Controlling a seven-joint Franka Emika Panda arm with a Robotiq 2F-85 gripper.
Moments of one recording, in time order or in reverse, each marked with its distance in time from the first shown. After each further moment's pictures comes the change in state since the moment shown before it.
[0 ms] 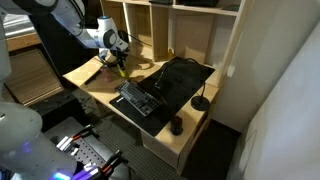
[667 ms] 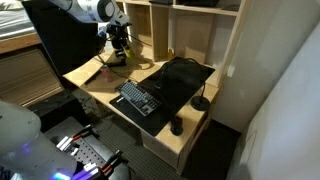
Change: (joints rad) arm -0.055 -0.257 -0.028 -0.010 -0.034 -0.108 0.067
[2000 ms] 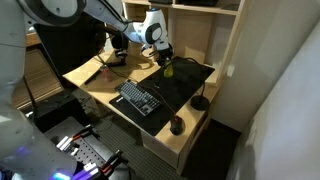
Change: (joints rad) arm -0.206 0.391 -0.173 0.316 0.085 -0.038 0.456
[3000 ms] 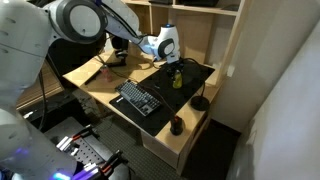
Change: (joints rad) arm -0.096 0.192 -0.013 0.151 0.055 -0.007 0.054
